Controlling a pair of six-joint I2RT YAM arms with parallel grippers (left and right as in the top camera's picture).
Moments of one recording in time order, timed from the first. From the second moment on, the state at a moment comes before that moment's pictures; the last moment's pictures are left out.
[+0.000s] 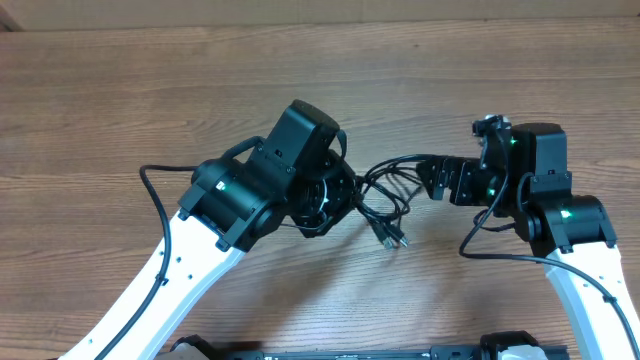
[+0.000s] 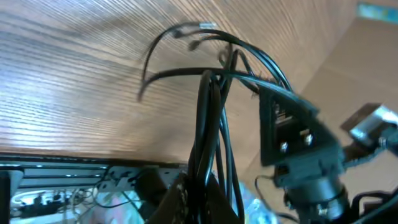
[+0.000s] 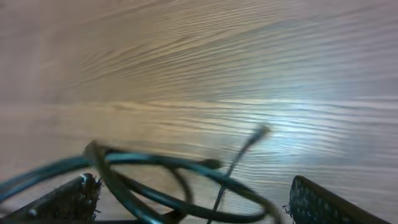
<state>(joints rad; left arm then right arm) -0.68 1.39 1.54 -1.10 0.34 -1.43 0.10 1.13 1.00 -0.76 -0.33 0.25</state>
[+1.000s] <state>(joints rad) -0.23 1.39 1.54 -1.06 0.86 -0.61 -0.06 1.20 1.00 -0.92 -0.17 0.41</state>
